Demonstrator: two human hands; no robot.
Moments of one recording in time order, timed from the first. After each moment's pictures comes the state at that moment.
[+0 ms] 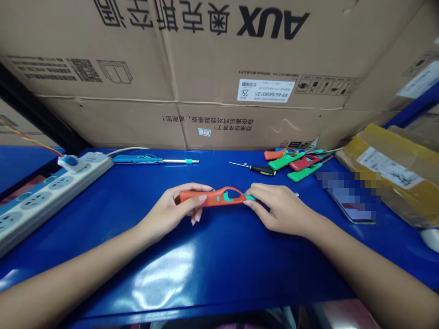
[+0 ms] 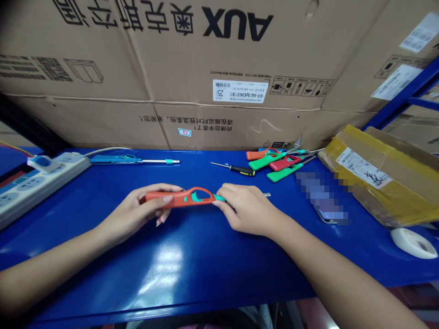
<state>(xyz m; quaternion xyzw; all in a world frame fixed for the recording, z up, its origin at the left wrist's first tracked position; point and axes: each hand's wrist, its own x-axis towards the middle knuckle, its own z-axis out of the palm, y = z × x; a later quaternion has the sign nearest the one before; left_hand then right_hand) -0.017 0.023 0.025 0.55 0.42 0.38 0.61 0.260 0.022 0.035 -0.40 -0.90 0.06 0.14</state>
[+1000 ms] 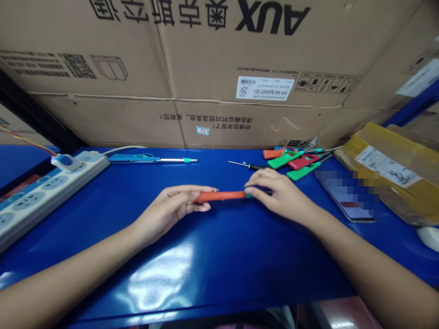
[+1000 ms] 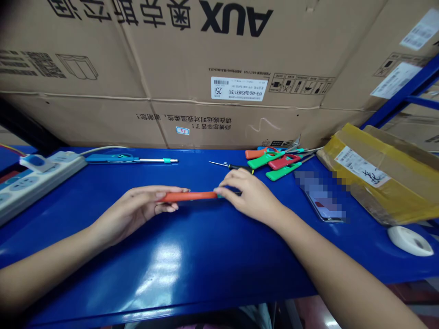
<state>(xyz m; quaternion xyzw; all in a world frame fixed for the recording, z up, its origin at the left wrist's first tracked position) -0.022 0.027 0.024 0.51 0.36 0.39 0.68 0.272 0.048 0.026 -0.39 -0.87 0.10 0.28</state>
